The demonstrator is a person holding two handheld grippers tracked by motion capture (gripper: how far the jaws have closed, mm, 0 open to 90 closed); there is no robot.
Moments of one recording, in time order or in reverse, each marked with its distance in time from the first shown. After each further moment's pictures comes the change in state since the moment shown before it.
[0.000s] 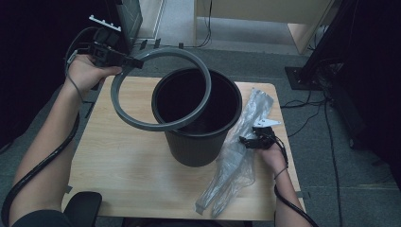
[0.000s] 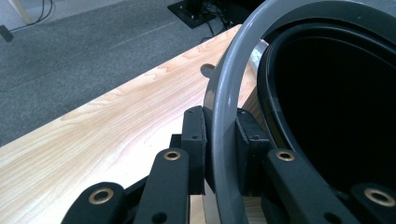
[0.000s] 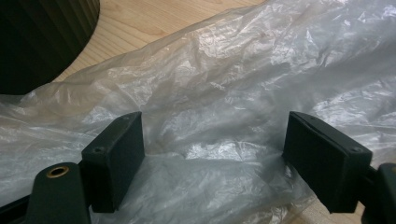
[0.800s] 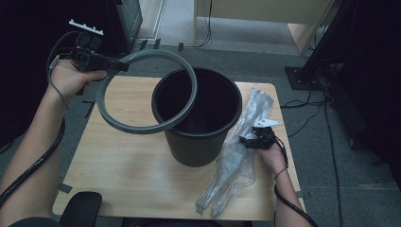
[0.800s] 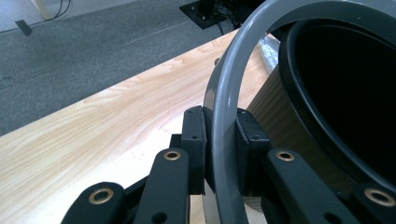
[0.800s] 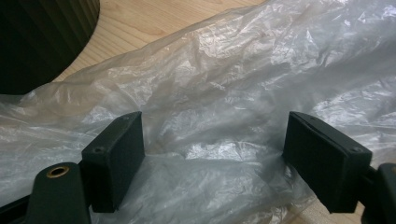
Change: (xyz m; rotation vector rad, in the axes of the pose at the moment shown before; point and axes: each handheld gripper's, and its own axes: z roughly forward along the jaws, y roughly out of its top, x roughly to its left) left arm 0.017 -0.025 -0.027 -0.014 0.036 -0.030; right arm 0.000 0.000 0.000 0.000 0.000 -0.001
